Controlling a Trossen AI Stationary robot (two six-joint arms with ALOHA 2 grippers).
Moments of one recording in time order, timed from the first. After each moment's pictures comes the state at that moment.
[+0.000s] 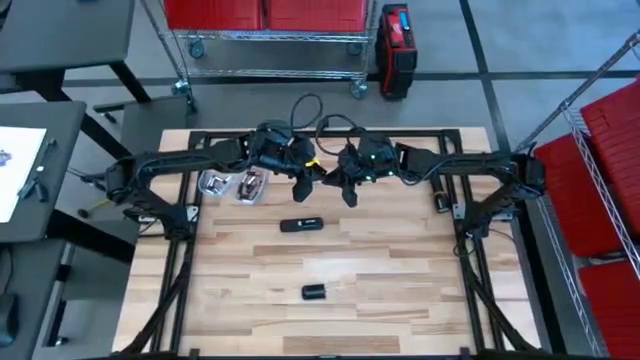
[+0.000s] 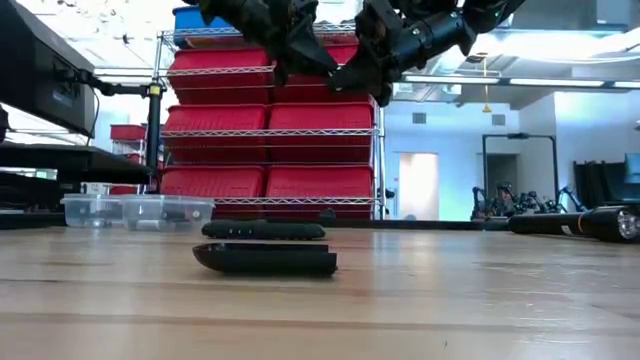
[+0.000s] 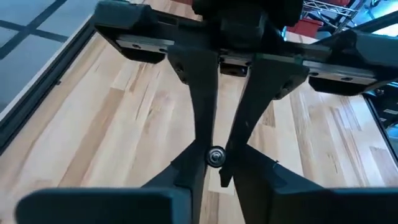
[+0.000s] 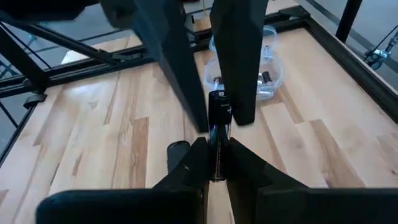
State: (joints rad) left arm 0.31 1.49 1.23 -0.15 0.21 -0.09; right arm -0.27 1.52 1.08 -0.02 -0.24 0.08
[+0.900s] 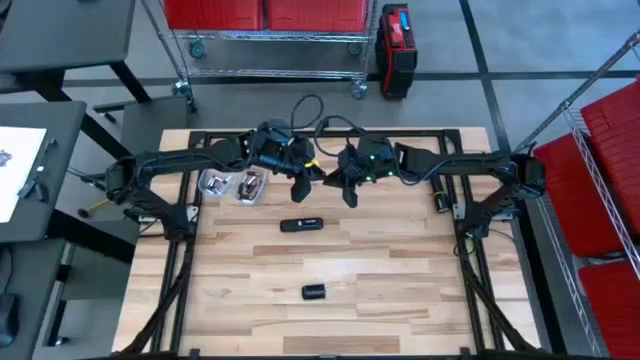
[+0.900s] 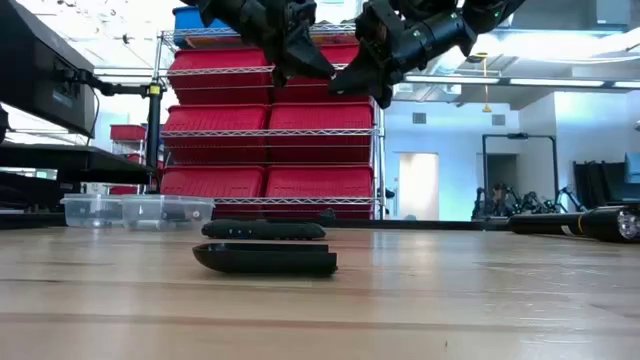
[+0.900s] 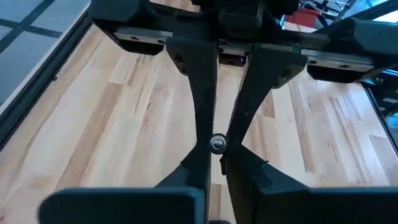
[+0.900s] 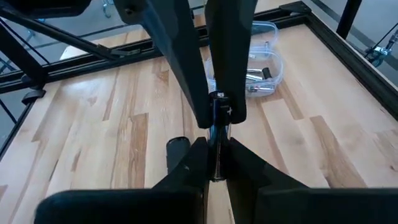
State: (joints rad) left arm 0.31 1.49 1.23 -0.15 0.23 -0.07; right arm -0.27 1.52 1.08 -0.03 -0.24 0.08
